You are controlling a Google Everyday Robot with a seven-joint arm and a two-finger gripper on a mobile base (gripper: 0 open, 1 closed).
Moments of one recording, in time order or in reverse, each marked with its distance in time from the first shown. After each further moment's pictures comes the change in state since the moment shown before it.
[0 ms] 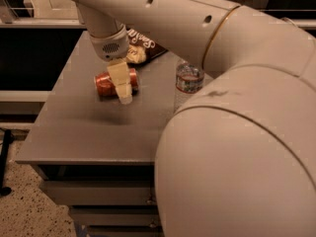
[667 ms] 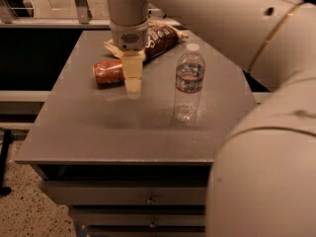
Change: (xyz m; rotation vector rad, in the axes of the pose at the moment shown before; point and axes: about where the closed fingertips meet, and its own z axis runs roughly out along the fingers) arm 0.030 0.009 -0.024 0.044 -0.166 0.121
